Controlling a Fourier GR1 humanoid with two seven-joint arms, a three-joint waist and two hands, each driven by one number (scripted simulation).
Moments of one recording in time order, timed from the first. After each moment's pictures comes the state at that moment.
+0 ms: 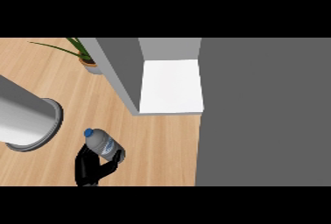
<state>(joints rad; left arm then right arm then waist) -0.14 0.00 0.15 -0.64 0.37 -0.05 -0.94 1.05 -0.18 0.32 -2.49 -0.05 0.20 -0.30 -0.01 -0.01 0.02</state>
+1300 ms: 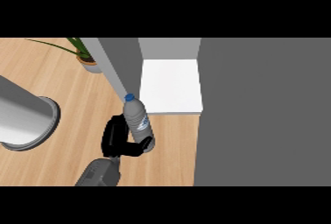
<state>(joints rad) -0.25 0.00 -0.19 -0.93 0.46 0.00 -0.61 1.03 -0.17 0.33 -2.48 -0.05 0.19 -0.28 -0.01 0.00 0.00</state>
